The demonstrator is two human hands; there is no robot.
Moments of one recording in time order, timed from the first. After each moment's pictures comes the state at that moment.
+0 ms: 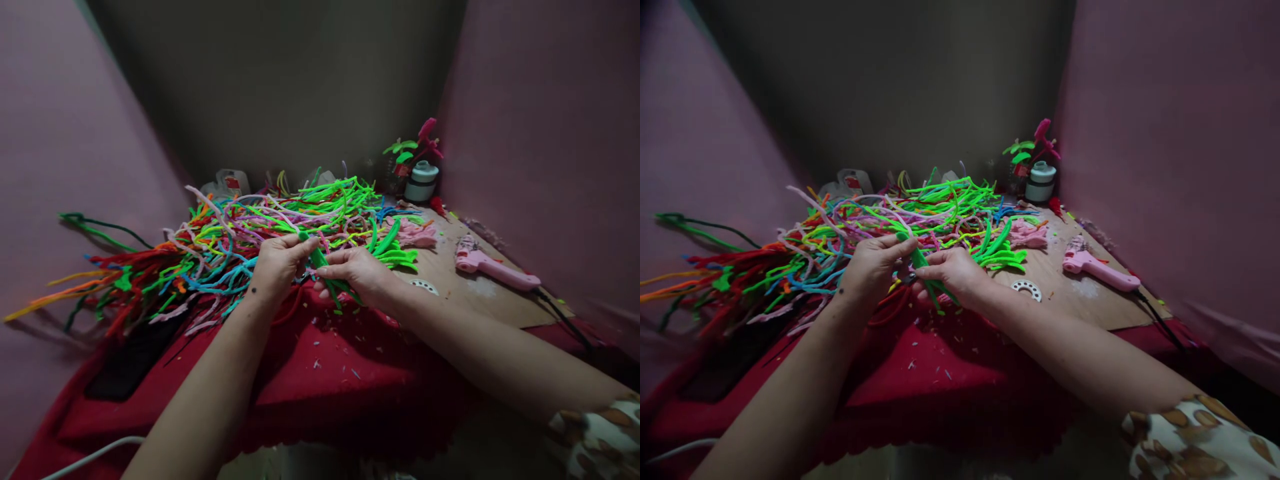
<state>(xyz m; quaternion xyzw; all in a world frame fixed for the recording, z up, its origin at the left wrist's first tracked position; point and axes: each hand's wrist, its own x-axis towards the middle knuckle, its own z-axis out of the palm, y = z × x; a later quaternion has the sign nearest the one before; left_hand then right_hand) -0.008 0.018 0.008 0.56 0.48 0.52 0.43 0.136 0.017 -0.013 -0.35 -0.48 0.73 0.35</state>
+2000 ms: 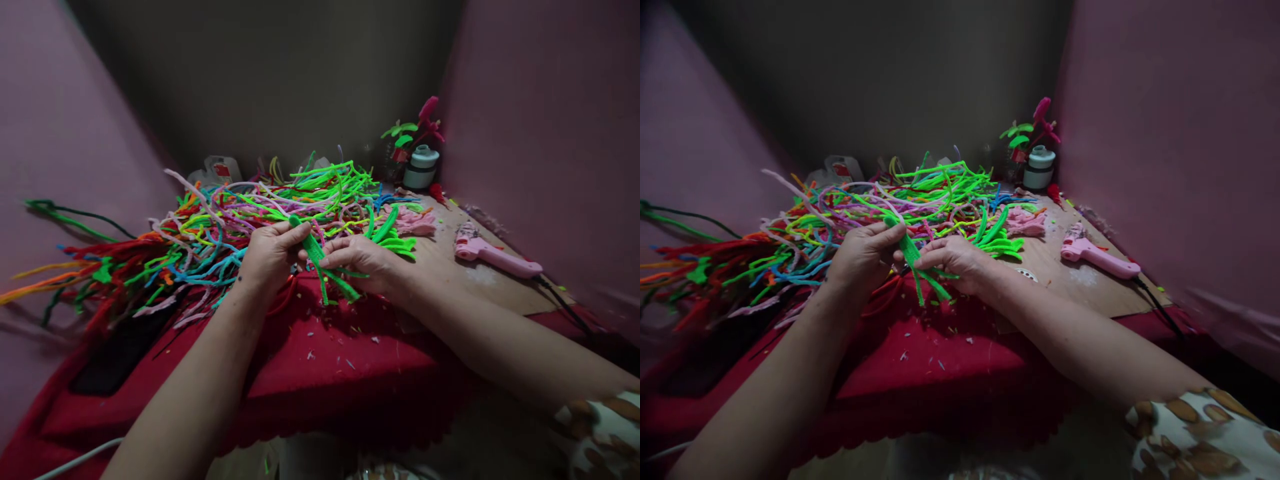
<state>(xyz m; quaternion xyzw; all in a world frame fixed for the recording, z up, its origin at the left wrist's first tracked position) -0.004 0.018 0.006 0.50 0.45 0.54 0.51 0.149 0.018 -0.007 -0.34 -0.45 0.75 0.35</state>
